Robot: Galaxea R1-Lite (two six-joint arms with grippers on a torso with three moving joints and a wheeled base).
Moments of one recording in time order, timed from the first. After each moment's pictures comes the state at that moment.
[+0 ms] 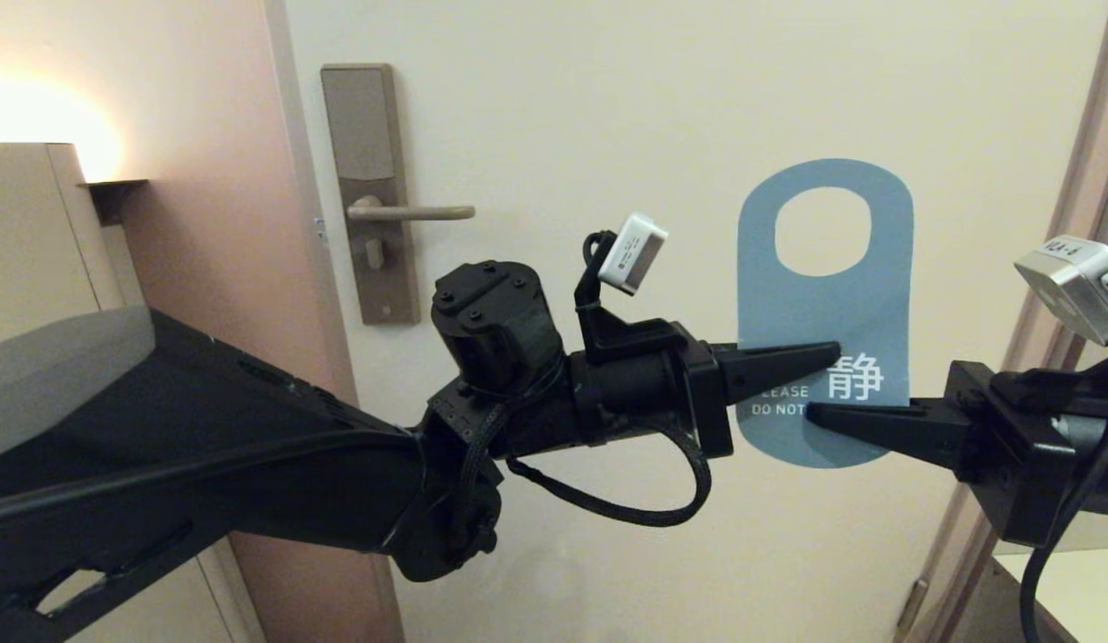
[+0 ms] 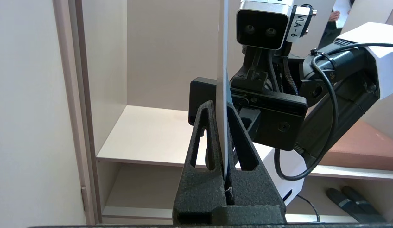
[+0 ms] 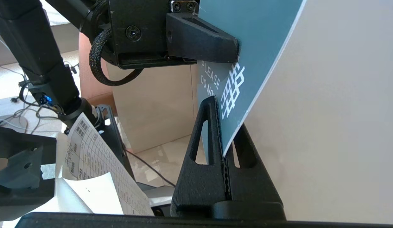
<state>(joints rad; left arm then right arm) -0.85 2.09 -1.13 -1.26 -0.71 -0.55 0.30 1.30 -0.61 -0.46 0.81 0.08</state>
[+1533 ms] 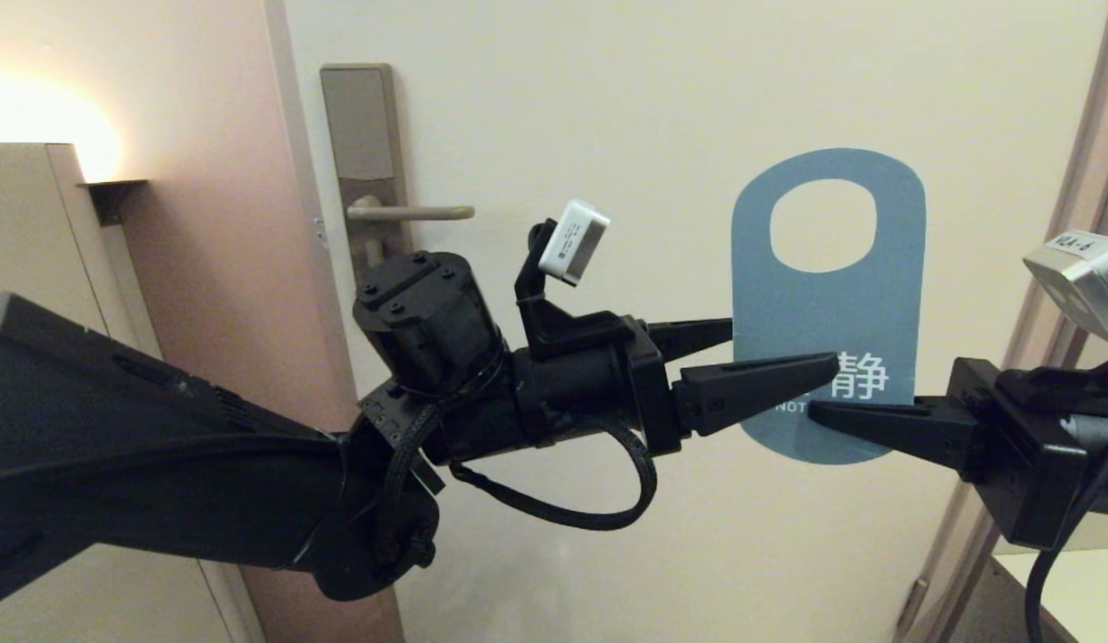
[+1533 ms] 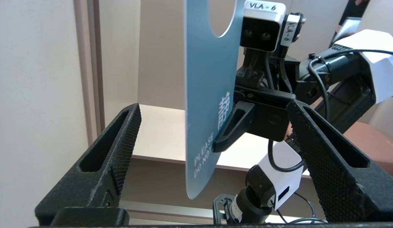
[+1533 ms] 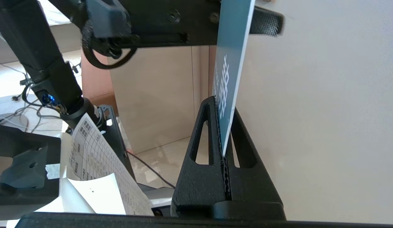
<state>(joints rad) -0.82 1.97 -0.99 -1.27 -0.70 -0.55 0.29 1.29 -0.62 -0.46 0.80 0.08</state>
